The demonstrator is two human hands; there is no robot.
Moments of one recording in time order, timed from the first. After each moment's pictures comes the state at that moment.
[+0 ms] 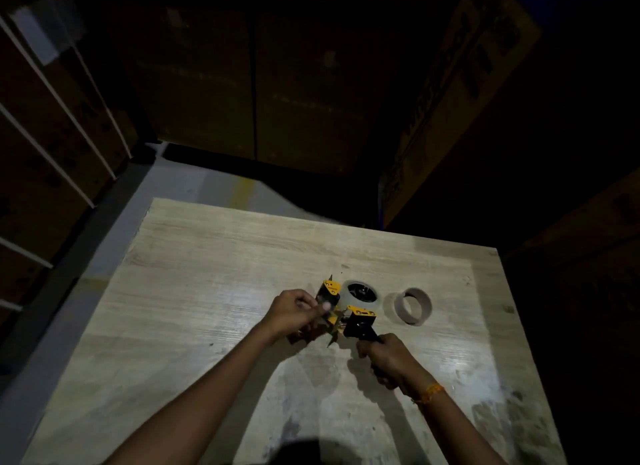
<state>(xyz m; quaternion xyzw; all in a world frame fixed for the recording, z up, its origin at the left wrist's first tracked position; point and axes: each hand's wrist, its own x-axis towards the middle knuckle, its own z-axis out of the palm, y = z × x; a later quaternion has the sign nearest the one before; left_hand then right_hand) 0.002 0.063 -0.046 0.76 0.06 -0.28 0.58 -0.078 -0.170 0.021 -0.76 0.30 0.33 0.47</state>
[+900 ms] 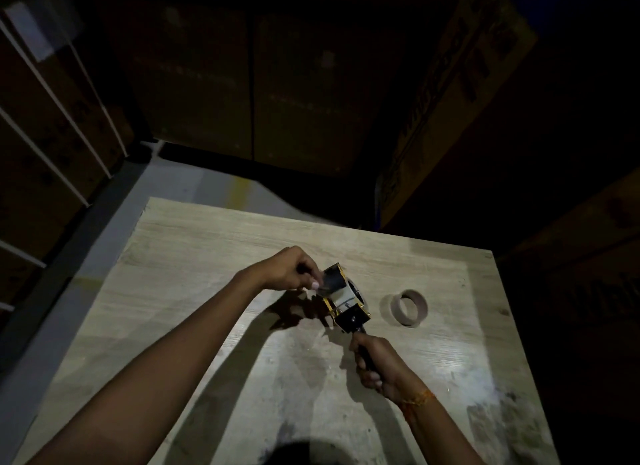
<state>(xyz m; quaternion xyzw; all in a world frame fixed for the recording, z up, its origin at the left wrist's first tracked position) 0.092 0.081 0.012 0.82 -0.23 -0.29 0.44 -0.082 -0.160 0.009 -0.63 0.34 0.32 0.62</state>
